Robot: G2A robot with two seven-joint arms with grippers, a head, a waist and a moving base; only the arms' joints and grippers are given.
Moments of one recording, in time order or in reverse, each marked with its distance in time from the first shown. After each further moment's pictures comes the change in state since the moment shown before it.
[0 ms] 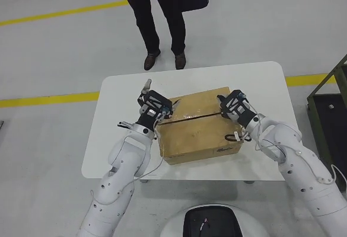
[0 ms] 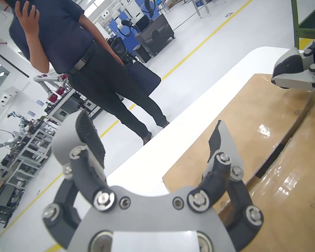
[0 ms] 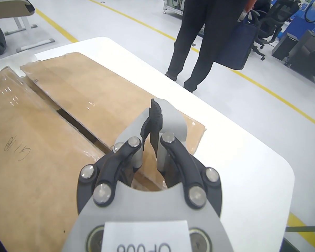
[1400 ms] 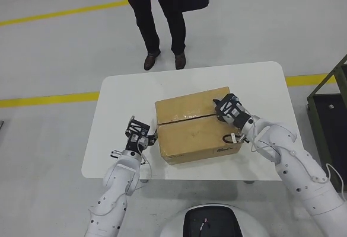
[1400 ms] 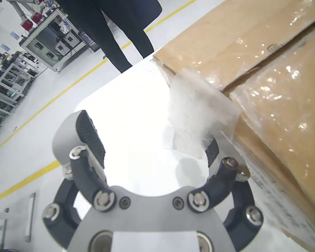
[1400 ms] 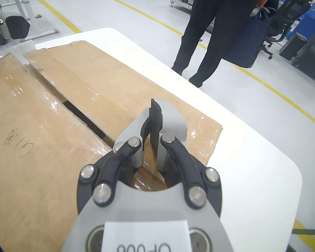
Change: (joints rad) left arm 0.197 -0.005 -0.129 0.202 -0.093 0.022 0.066; right arm 0.019 -0.009 -0.037 0.033 -0.021 -0.011 0.009
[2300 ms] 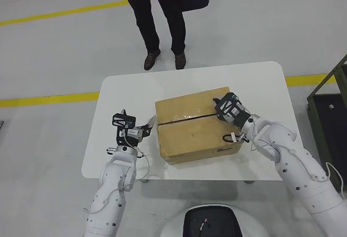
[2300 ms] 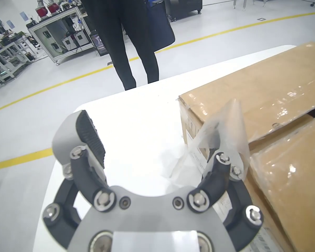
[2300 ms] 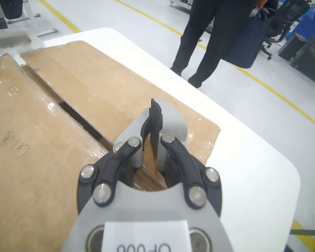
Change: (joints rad) left arm -0.005 -0.021 -0.058 -0.057 -0.215 0.010 0.061; right arm 0.010 -0.003 0.002 0.011 -0.007 -0.005 -0.001
